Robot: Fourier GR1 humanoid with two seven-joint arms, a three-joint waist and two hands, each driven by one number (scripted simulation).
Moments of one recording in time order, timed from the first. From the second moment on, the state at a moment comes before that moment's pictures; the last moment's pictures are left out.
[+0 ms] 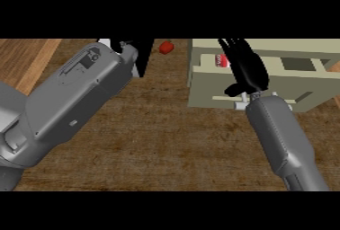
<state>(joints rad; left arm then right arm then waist) -1.19 0.33 -0.59 -0.93 0.88 0.84 0.01 -0.74 -0.15 -0.02 -0.85 1.25 -0.32 -0.11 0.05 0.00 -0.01</state>
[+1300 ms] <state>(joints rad) -1.11 0.45 -0.56 -1.13 0.80 0.82 0.12 -1.12 -0.23 -0.18 -0.25 1.31 -0.64 -0.11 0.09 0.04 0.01</state>
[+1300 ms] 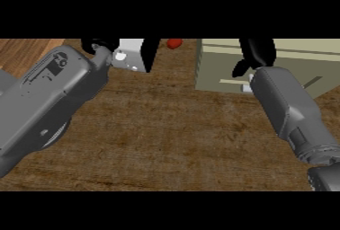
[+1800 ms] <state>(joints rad) -1.10 0.45 -0.57 -1.18 0.79 0.83 0.16 -1.18 -0.25 -0.27 -0.17 1.22 -0.53 -0.24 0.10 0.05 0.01</state>
